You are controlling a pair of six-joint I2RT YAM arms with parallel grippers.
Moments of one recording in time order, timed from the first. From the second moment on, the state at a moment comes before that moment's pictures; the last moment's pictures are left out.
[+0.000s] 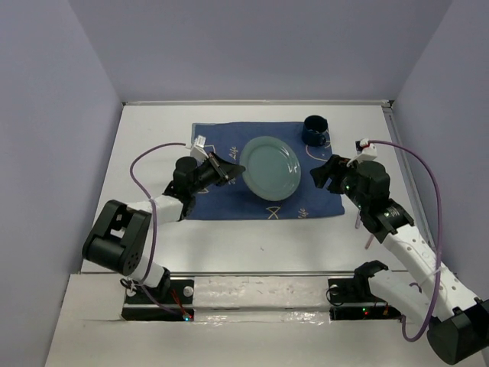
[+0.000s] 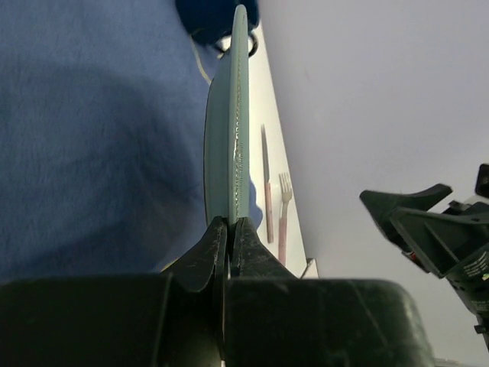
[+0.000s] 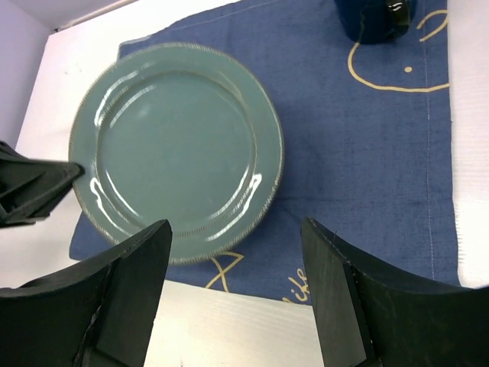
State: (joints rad) left arm -0.39 1.48 0.56 0.77 0.43 -1.08; right arm 0.37 0.83 0.70 -0.19 0.04 0.52
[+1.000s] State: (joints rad) left arm -0.30 1.90 0.77 0.92 0.46 -1.03; right arm 0.35 0.83 0.64 -0.21 0.00 0.53
